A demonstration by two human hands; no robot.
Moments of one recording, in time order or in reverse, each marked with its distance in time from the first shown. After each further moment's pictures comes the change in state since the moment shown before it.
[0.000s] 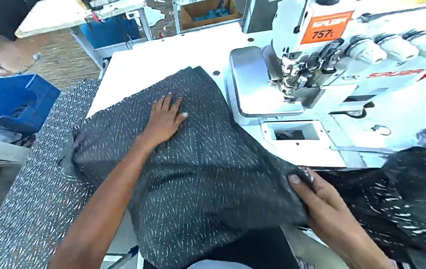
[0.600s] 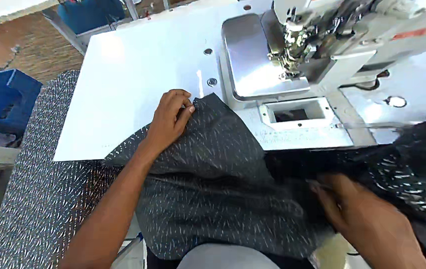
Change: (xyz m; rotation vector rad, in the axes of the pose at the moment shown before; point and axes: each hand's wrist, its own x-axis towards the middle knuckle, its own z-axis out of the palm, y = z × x) left_hand -0.012 0.041 0.020 -0.399 0.208 0.278; right_hand -0.047 0.023 -0.052 -1.209 0.068 -0.136
